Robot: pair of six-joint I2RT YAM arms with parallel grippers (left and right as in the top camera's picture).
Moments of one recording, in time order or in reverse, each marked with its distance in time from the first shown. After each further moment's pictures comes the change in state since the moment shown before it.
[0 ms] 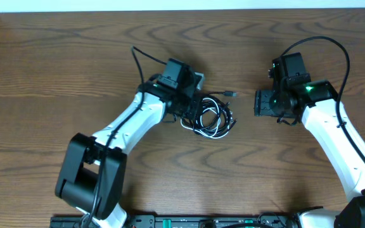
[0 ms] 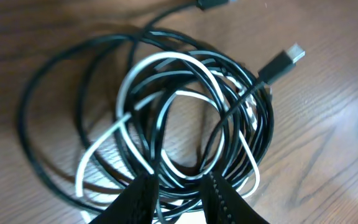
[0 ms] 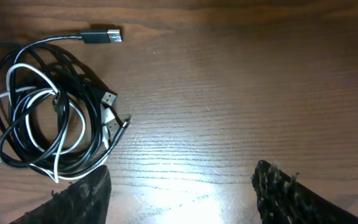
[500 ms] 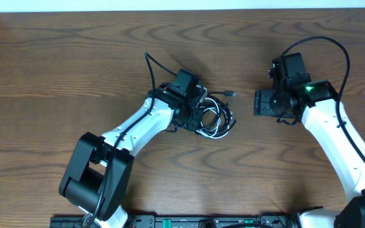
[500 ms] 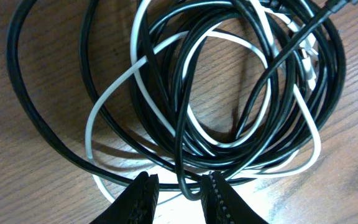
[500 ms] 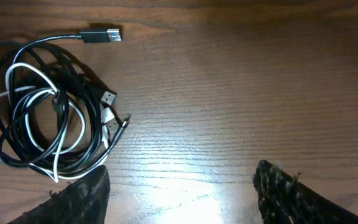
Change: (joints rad) left arm -0.064 0.008 -0.039 -0.068 -0.160 0.031; right arm 0.000 0.000 0.000 -0.002 0.000 0.000
